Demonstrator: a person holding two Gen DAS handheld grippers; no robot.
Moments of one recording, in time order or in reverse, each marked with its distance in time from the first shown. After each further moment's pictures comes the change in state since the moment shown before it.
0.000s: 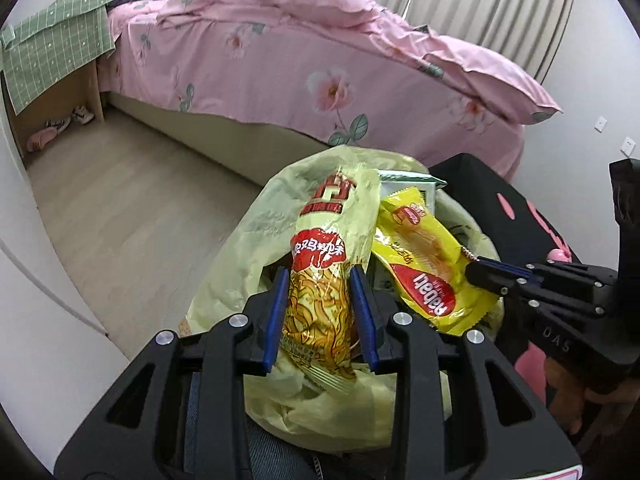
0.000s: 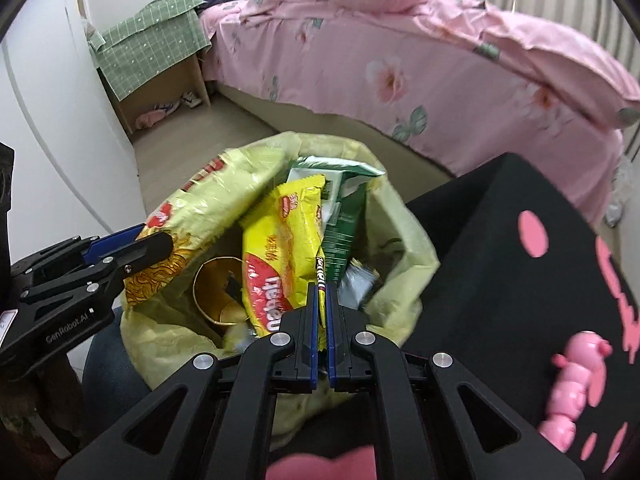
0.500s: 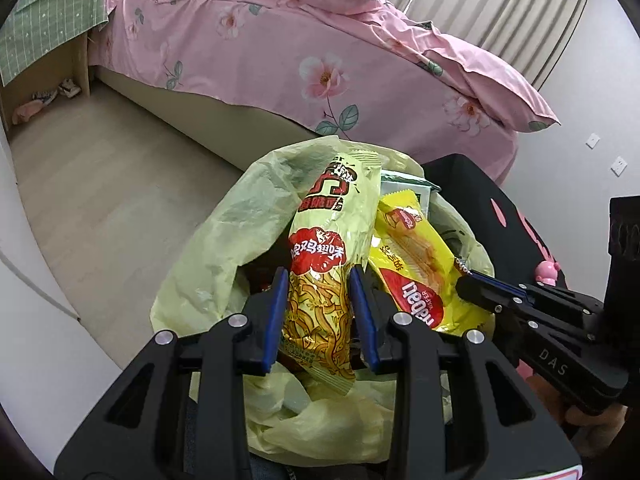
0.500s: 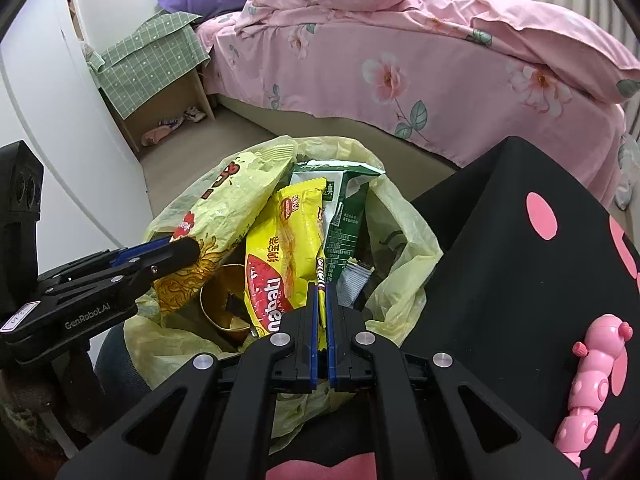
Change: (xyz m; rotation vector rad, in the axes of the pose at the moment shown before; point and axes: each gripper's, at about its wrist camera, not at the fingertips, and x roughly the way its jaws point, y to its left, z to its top) left arm 0.017 0.007 0.004 -0.062 0.036 -0.093; right arm -0.002 -0.009 -0.008 0.055 -0.035 0.051
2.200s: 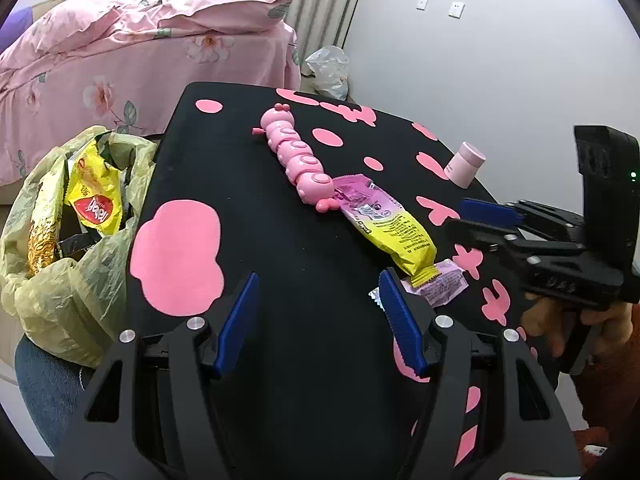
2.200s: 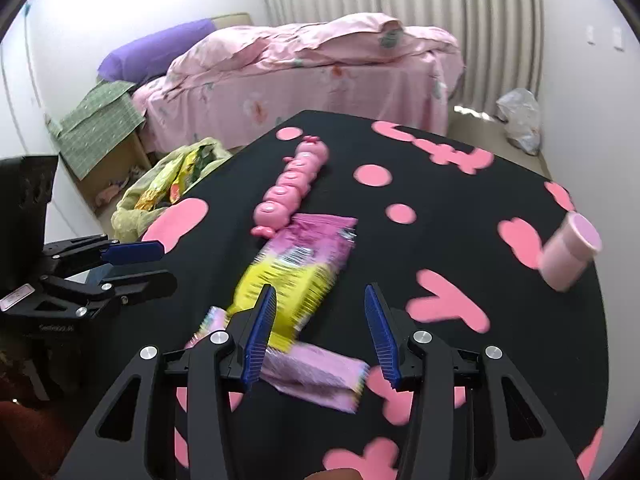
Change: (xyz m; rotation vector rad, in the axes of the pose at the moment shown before) left arm -0.059 -0.208 -0.134 0.530 0.127 -0.319; right arm -0.198 -0.110 -0.200 0.206 -0.170 -0.185
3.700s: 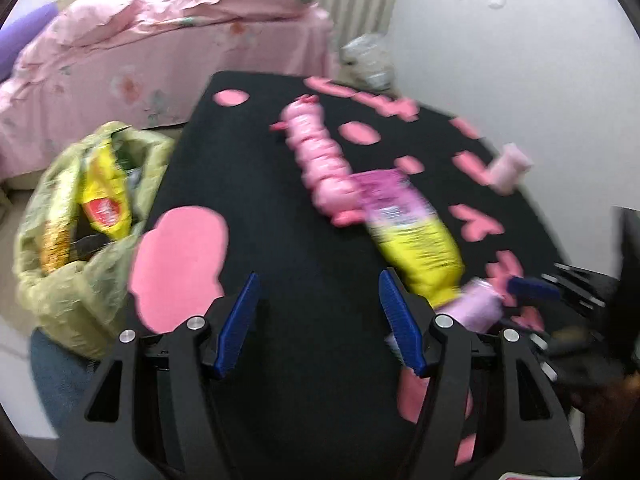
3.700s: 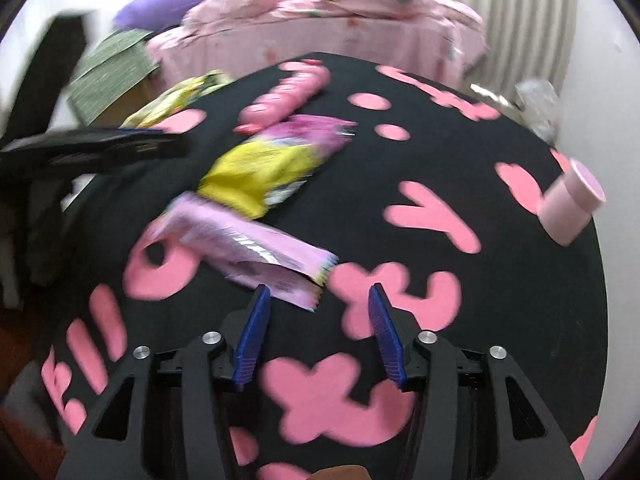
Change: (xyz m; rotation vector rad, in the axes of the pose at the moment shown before) left arm 0.021 -0.013 0.017 -0.038 0.045 0.099; right arm 0.003 -0.036 -0.054 -0.060 0.140 0.002
